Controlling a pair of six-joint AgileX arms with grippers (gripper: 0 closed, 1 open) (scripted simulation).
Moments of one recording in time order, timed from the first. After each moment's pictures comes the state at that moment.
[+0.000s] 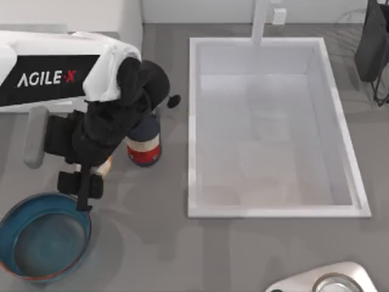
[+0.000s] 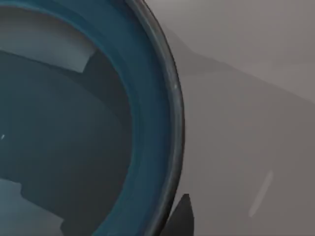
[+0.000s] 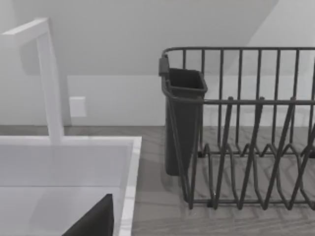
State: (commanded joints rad) left arm -0.53 2.03 1.36 -1.12 -0.48 -2.17; right arm 0.00 0.00 0.00 0.00 0.00 0.00
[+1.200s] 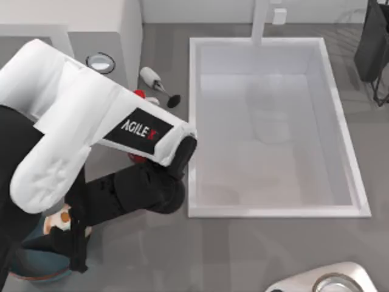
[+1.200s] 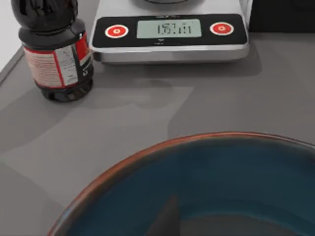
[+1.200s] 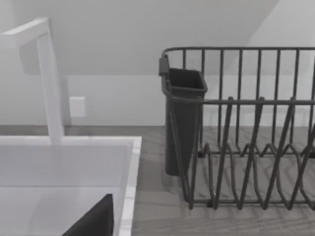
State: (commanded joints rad) left arm -0.66 2.34 1.36 -1.67 -0.69 -2.79; right arm 0.00 0.00 0.00 0.00 0.00 0.00
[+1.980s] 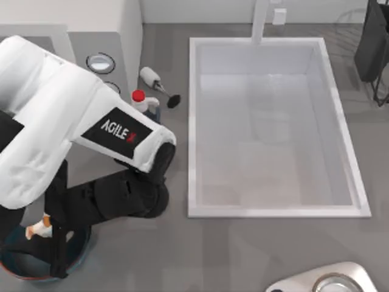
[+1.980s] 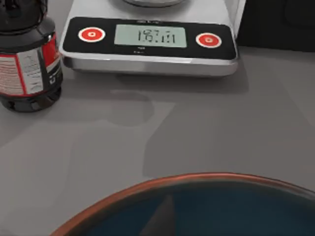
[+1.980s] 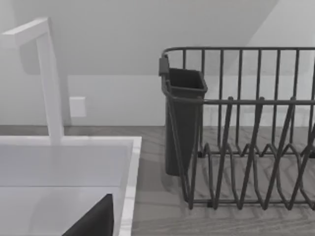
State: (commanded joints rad) left arm -0.60 2.35 1.23 -1.53 -0.74 -2.75; right arm 0.00 0.00 0.00 0.00 0.00 0.00
